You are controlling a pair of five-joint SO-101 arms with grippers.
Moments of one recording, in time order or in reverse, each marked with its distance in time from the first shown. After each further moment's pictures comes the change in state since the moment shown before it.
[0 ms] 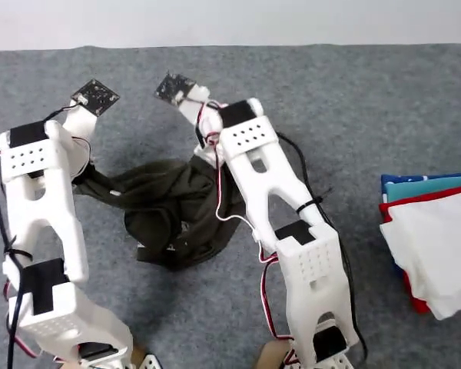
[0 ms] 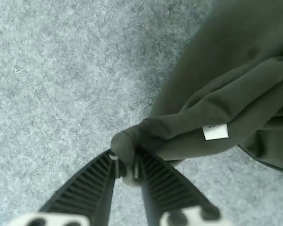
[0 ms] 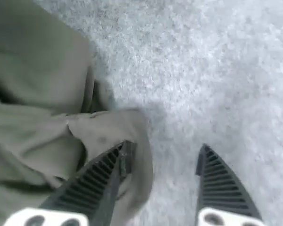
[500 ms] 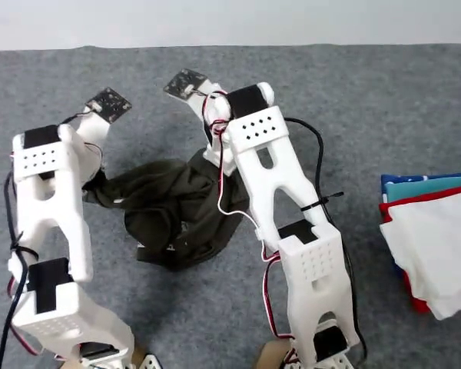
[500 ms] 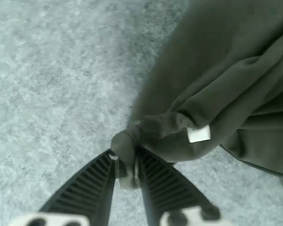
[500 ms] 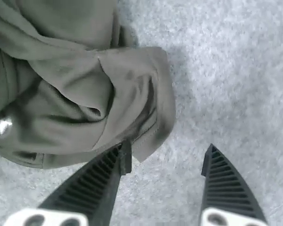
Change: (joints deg) left arm 2.5 0.0 4.5 -1.1 0.0; right arm 1.2 -0.1 -7.6 21.1 -3.9
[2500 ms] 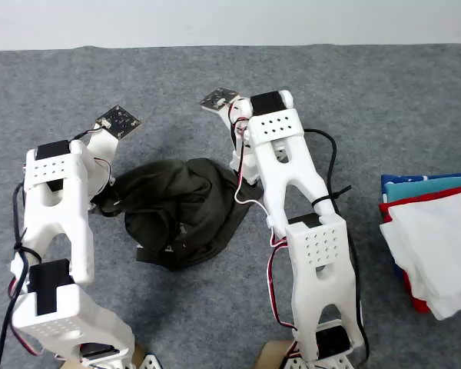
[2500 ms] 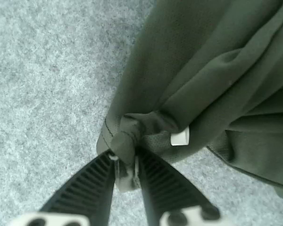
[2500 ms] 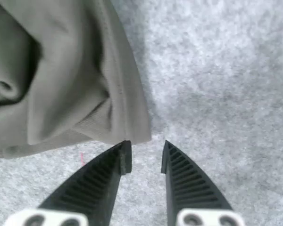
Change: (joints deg) left arm 0.6 -0.5 9.4 -6.6 0.3; right arm 6.5 7.9 2.3 0.0 0.7
